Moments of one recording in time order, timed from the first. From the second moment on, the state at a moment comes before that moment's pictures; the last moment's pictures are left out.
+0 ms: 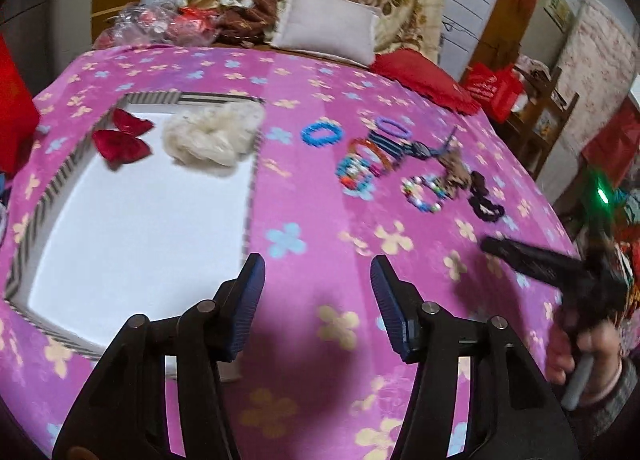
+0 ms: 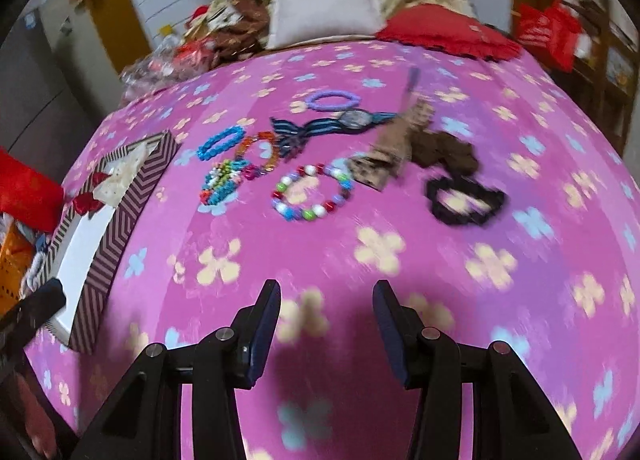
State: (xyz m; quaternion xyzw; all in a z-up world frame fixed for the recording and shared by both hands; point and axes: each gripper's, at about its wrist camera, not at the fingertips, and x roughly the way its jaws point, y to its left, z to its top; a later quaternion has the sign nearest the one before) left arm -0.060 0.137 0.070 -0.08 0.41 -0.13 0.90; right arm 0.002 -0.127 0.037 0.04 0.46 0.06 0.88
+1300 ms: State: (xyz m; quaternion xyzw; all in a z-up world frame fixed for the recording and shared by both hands) left arm 0.001 0.093 0.054 -0.03 0.46 -0.13 0.88; right arm -0.012 -0.155 0.003 0.09 0.44 0.14 0.88
